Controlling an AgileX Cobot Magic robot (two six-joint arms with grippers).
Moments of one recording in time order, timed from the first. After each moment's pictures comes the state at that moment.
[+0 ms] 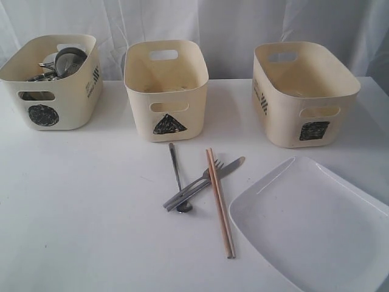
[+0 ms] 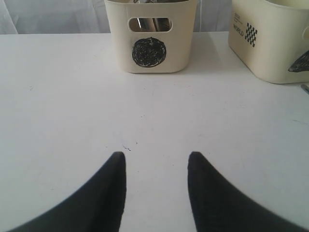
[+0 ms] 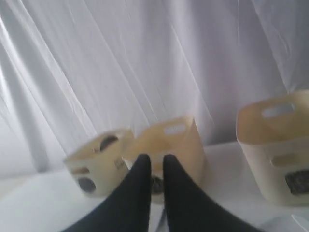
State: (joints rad) left arm 0.00 0.01 0.02 -0.16 0.29 0.14; right arm 0.25 0.05 -0.23 0.19 0.14 0.19
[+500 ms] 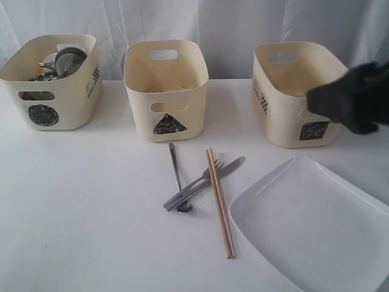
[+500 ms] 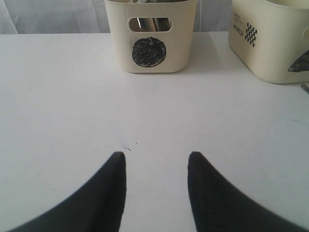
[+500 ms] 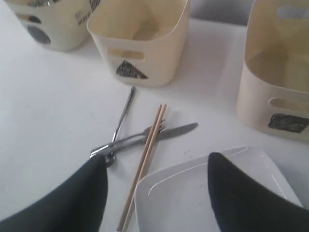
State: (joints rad) left arm 0.00 0.01 0.02 -0.16 0.29 0.14; right arm 0.26 0.92 -0.92 0.18 0.69 -0.09
